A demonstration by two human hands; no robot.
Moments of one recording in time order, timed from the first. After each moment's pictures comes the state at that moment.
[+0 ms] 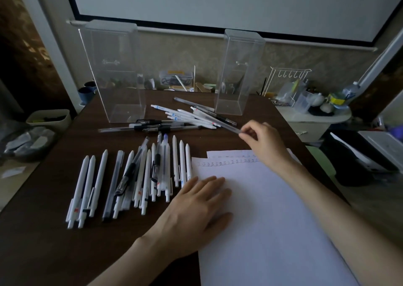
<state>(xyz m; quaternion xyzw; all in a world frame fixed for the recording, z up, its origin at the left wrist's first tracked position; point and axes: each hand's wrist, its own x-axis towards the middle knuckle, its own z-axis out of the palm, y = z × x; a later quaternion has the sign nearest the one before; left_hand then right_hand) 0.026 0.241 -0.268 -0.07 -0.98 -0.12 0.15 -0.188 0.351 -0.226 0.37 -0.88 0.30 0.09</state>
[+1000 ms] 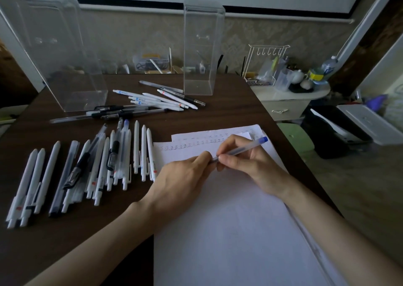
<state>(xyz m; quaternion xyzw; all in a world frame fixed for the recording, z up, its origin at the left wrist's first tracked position) -0.019 0.277 -0.249 -0.05 -0.96 -0.21 0.19 -0.128 0.431 -0.231 0.37 -0.63 0.62 -0.30</state>
